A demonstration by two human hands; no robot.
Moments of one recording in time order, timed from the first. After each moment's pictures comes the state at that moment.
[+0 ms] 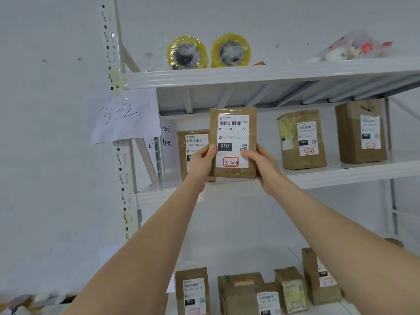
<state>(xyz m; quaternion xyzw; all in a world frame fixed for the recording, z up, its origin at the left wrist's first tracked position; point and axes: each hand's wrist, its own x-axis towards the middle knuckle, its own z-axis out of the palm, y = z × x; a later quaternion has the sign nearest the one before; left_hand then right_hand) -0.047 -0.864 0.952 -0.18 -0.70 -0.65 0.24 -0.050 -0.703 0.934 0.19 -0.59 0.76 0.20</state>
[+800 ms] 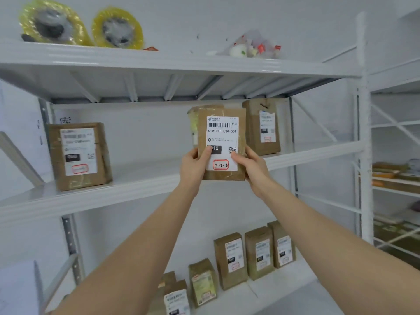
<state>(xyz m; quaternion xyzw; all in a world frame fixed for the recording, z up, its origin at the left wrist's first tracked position) -0.064 -0.604 0.913 -0.24 -0.67 -0.68 0.17 -0.027 -0.458 0.894 0.11 -0.60 0.74 0.27</state>
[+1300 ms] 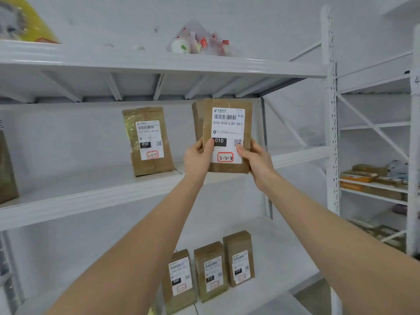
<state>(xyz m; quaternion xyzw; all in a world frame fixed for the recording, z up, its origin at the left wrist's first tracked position) -0.082 -0.368 0.934 -0.26 -0.67 -0.66 0.21 -0.041 -0.230 0.916 0.09 -0.61 0.72 0.32</state>
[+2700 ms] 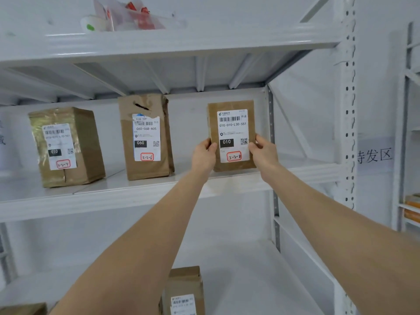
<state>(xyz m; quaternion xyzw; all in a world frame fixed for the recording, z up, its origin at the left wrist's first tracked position) -0.230 -0.049 0.946 -0.11 -0.76 -0.60 0.24 -0.238 0.092 0.935 0.07 -0.69 0.65 0.31</state>
